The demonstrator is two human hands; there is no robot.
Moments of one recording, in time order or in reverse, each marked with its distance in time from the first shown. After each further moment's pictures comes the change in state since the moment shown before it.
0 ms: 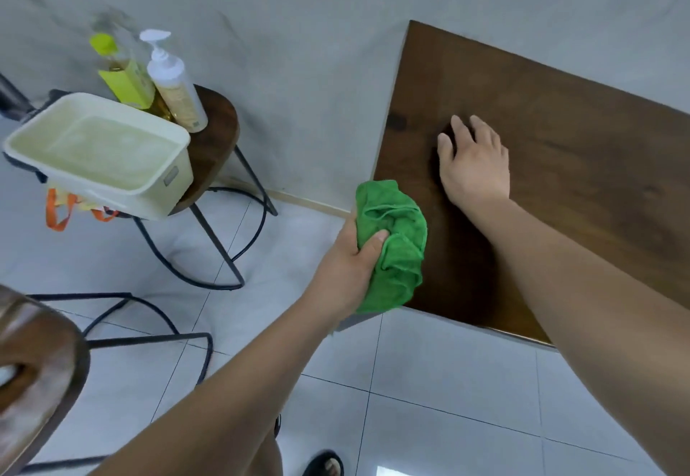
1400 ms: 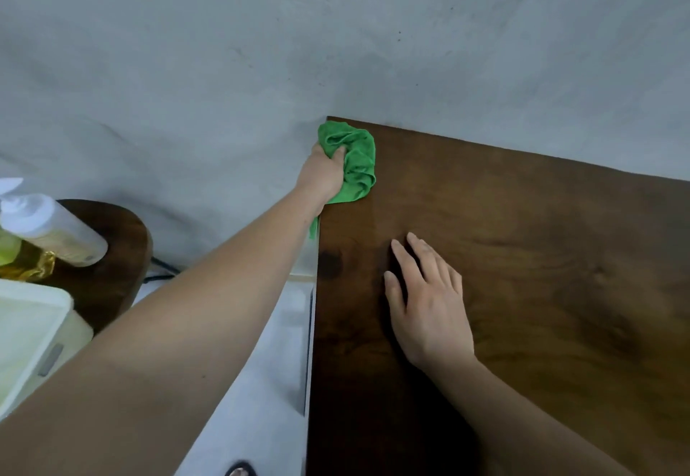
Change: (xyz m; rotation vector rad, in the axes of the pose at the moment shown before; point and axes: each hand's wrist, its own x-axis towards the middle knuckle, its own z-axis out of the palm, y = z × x) left_hand 0.403 0.157 0.032 0.303 0.046 0.059; right_hand 0.013 0.013 0.006 -0.037 -0.027 0.022
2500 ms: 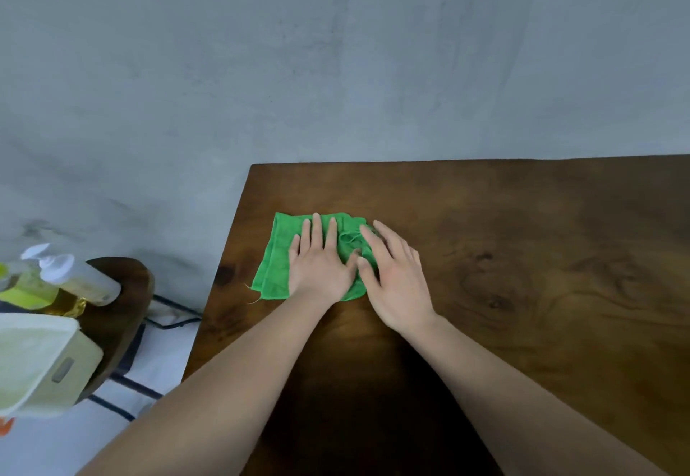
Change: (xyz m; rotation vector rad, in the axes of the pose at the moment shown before) left_hand -0.180 0.032 0.186 1.069 0.089 0.195; right_hand 0.012 0.182 -0.046 0.378 0.118 -0.158
